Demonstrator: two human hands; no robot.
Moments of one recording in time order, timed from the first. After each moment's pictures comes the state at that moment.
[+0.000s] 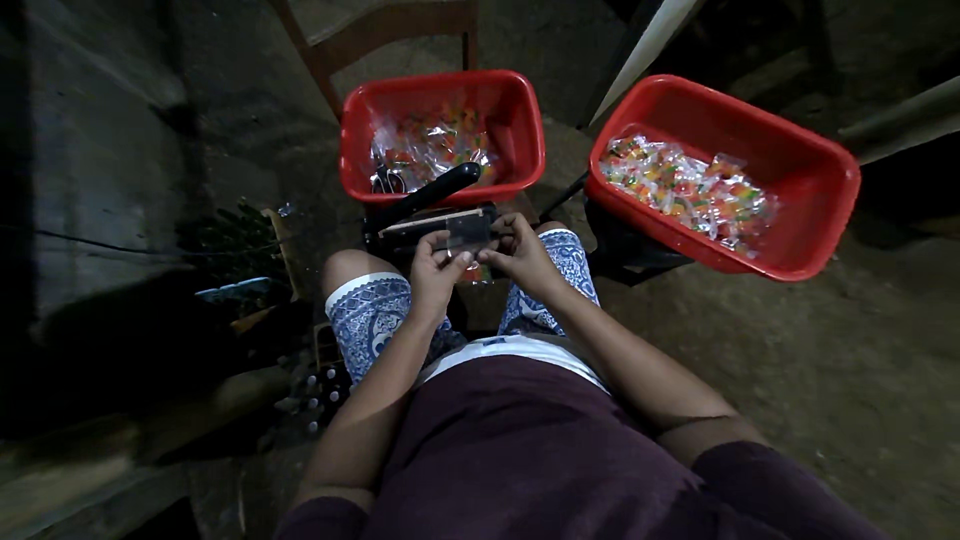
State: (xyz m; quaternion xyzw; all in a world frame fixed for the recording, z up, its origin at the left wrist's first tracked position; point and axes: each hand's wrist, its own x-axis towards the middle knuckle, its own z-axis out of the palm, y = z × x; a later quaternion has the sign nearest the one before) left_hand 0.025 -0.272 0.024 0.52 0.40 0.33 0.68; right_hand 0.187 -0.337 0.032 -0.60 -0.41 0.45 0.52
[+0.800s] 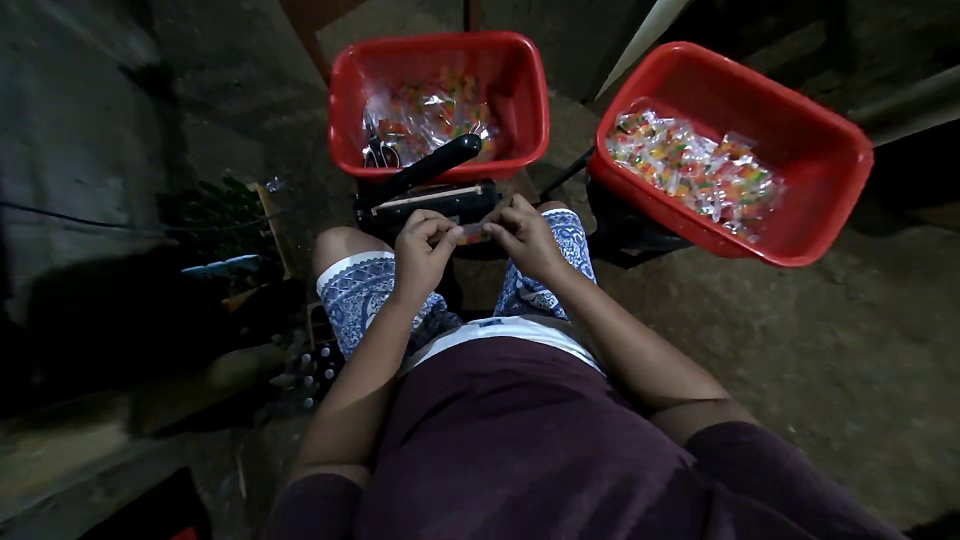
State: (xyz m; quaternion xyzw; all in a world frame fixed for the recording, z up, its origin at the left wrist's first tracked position) left_hand 0.013 -0.252 0.027 0.76 0.35 0.33 0.45; right_hand 0.196 -0.337 0.030 -0.65 -0.57 0.27 0.43
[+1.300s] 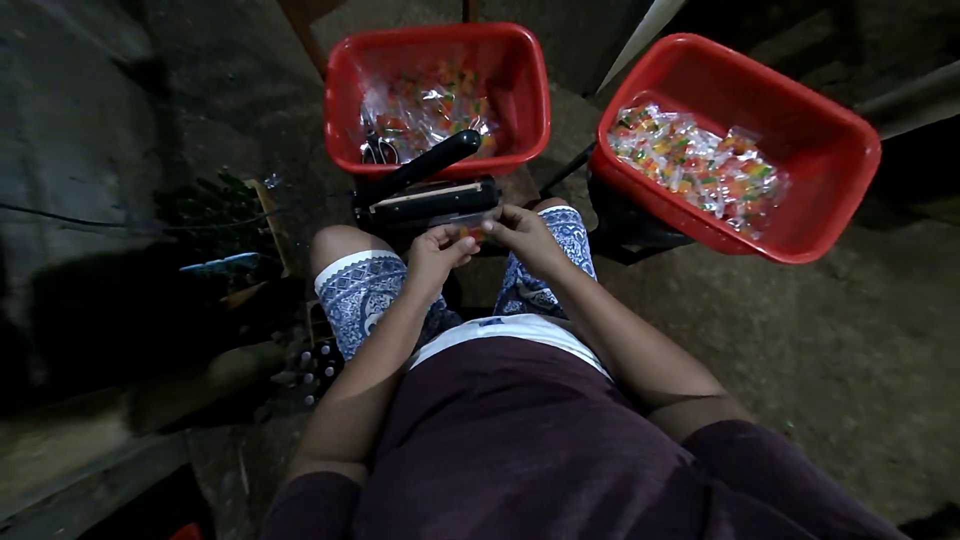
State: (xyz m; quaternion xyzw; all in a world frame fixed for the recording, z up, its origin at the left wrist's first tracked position) left_hand 0.028 -0.266 0.021 0.50 0.43 0.23 0.72; right_hand 0.201 -0.333 0.008 -0.59 -0.40 0.48 0.51
